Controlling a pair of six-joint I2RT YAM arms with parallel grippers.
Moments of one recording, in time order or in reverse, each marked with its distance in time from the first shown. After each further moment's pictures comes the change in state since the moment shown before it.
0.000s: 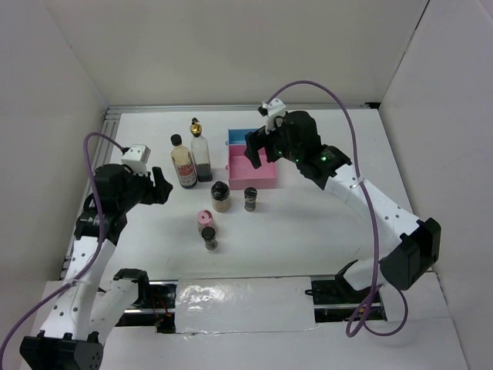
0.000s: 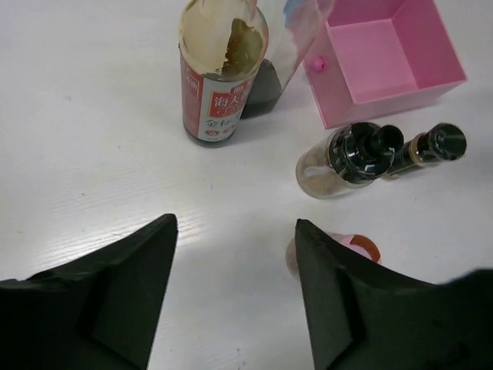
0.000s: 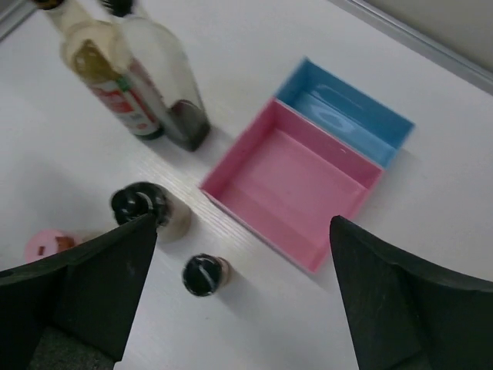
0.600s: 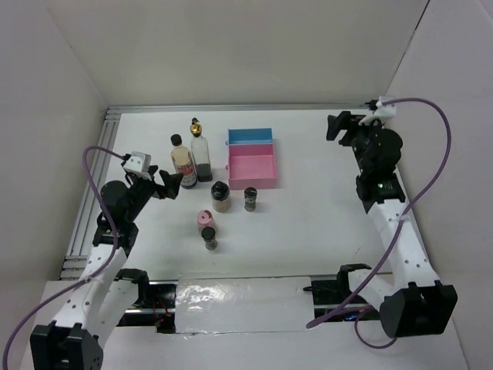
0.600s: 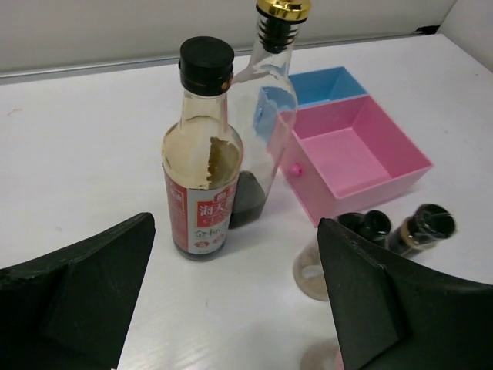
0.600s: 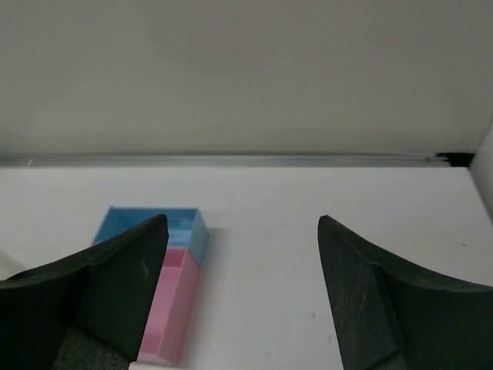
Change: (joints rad) left arm -0.003 -0.040 -0.364 0.746 0.058 -0.028; right arm -0.544 -0.367 -0.411 0.518 0.015 0.142
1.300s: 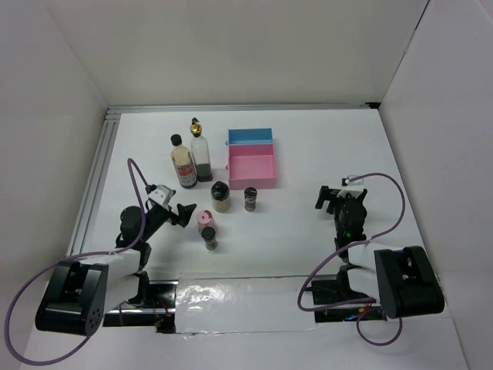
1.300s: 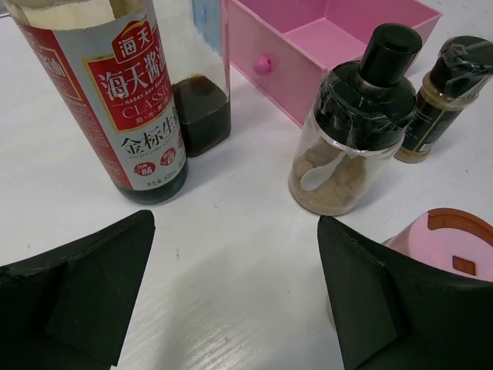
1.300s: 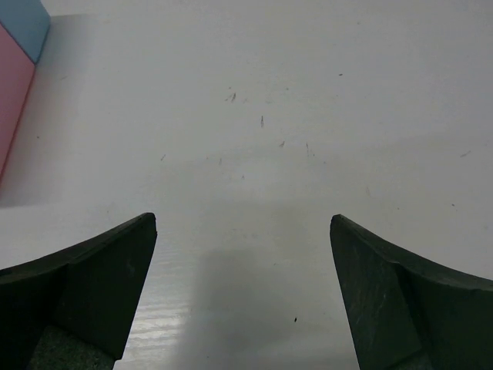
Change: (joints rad) left arm -0.018 0.345 -0.404 0.716 0.183 0.140; right arm 0.026 0.170 -0.865 0.790 0.170 -0.101
